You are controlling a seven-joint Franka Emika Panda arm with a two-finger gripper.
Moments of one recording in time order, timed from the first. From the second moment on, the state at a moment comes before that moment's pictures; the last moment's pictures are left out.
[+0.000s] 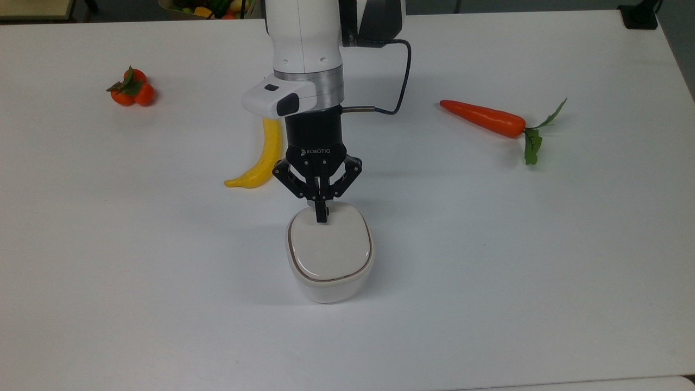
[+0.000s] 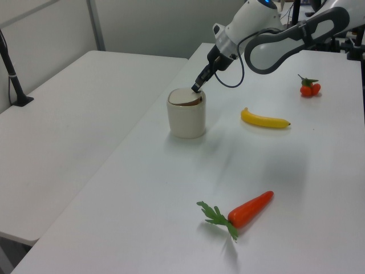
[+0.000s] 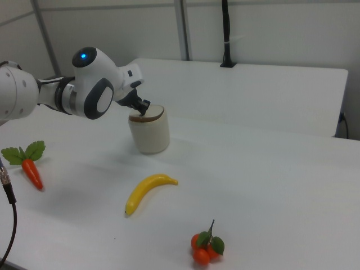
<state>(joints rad) 0.21 0.41 -0.08 -1.70 0.11 2.77 0.03</state>
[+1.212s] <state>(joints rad) 0.21 0.41 -0.07 -1.72 0.09 2.77 0.03</state>
